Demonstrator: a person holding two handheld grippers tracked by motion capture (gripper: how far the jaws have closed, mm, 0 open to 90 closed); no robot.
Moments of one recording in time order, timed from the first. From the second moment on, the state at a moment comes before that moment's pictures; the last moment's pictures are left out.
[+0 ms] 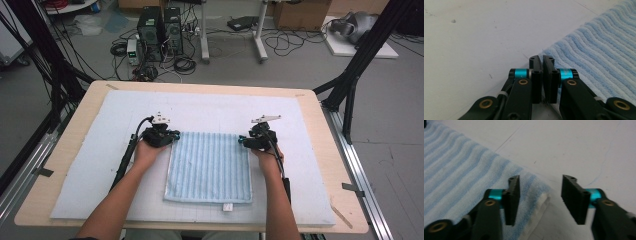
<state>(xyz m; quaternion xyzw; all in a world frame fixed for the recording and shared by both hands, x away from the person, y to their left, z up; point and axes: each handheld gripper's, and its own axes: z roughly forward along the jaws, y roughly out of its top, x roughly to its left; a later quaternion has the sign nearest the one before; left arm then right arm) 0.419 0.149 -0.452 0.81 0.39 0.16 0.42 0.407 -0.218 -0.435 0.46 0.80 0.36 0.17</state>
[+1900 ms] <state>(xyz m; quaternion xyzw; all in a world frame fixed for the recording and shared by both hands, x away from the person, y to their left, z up) 0.303 0.189 -0.417 0.74 0.35 0.11 0.57 0.289 -0.223 -0.403 0.37 0.77 0.49 0.20</state>
